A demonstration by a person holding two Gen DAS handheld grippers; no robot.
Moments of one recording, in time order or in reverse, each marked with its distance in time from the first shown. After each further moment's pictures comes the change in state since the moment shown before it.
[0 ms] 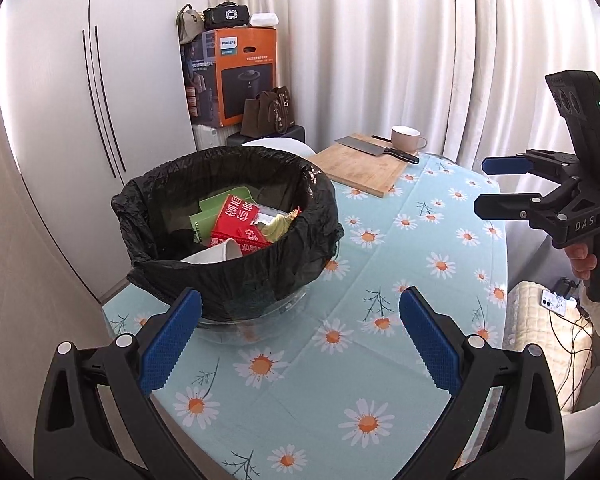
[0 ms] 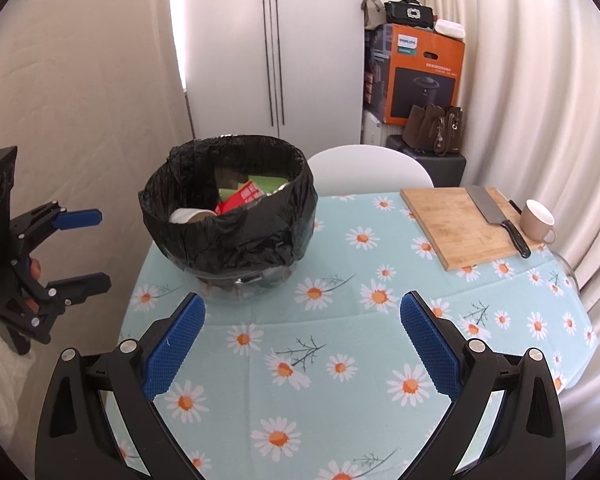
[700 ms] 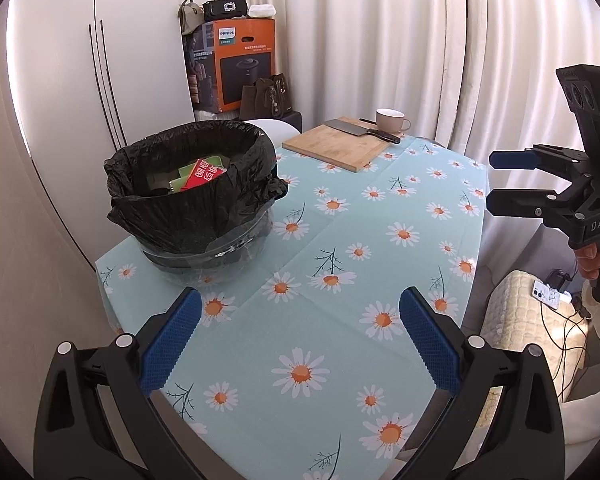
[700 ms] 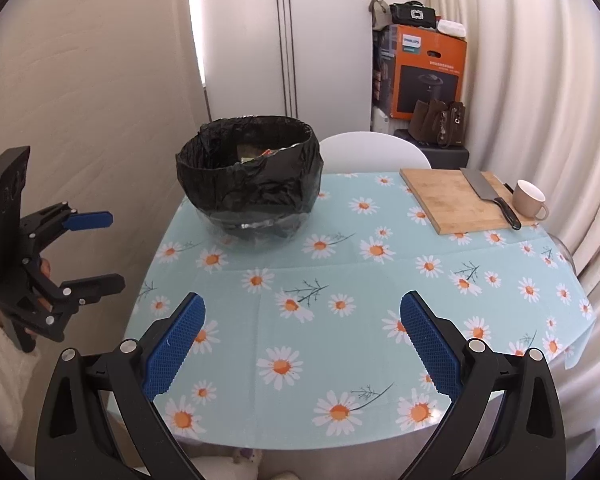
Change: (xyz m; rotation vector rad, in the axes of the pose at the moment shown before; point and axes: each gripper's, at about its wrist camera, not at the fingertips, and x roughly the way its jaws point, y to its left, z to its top) left arm -0.039 -0.081 -0.045 -0.032 0.039 0.041; right arm -0.071 -0.009 -0.071 -0.024 -0.006 0.059
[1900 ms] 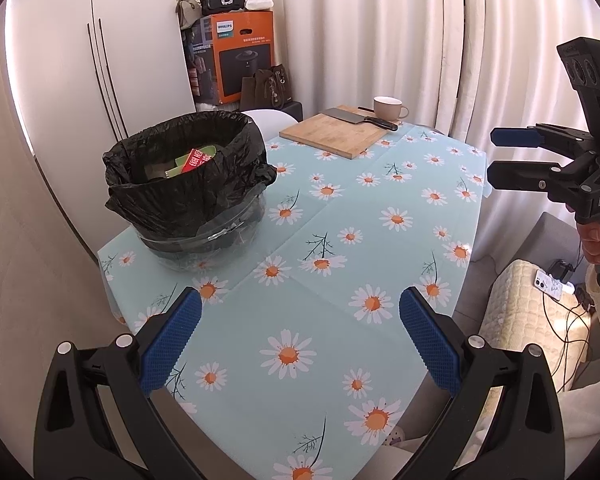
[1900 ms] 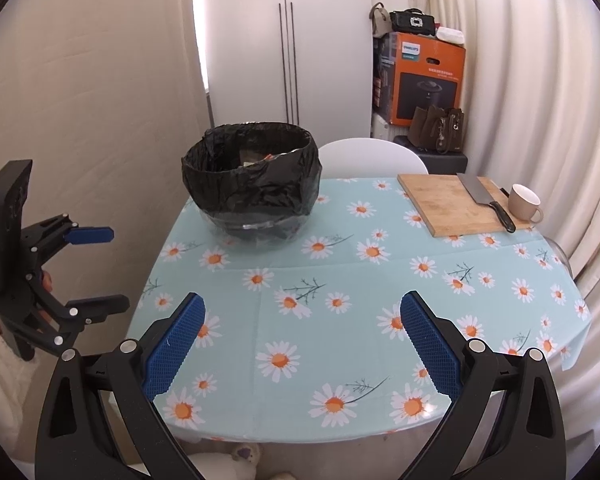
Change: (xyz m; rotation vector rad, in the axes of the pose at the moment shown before) left arm -0.006 -0.023 -0.008 0.018 0.033 0.040; right arm -0.019 -0.002 -0.005 -0.002 -0.024 -0.005
